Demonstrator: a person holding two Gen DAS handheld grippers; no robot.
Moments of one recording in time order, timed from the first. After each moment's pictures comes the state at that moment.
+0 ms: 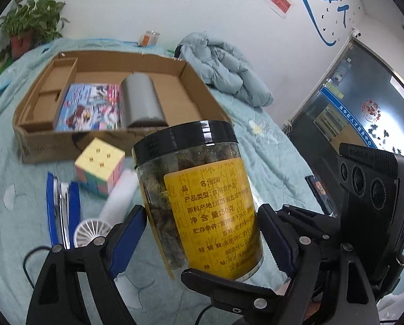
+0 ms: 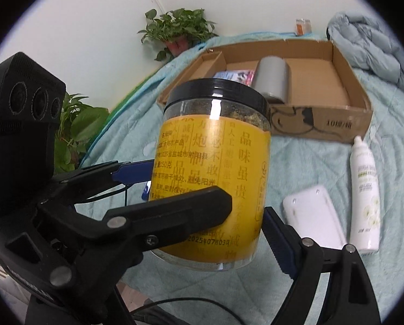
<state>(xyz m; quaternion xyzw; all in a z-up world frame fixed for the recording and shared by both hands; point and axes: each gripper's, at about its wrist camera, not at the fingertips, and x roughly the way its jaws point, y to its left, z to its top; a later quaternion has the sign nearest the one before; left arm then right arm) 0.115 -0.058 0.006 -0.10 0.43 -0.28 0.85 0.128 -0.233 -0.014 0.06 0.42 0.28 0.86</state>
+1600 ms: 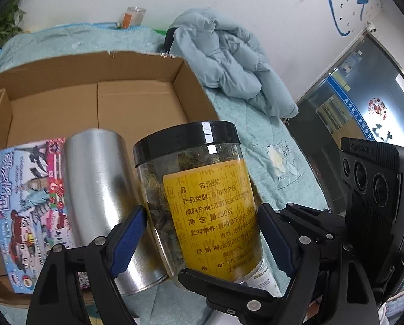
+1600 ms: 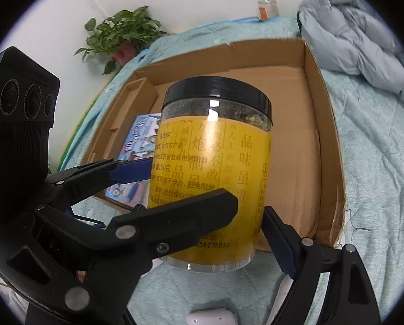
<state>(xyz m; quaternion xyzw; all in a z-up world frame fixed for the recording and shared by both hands) 0.376 -0.143 -0.011 -0.09 0.51 -0.30 0.80 0.340 -0.297 -0.019 0.09 0.50 0.23 0.83</state>
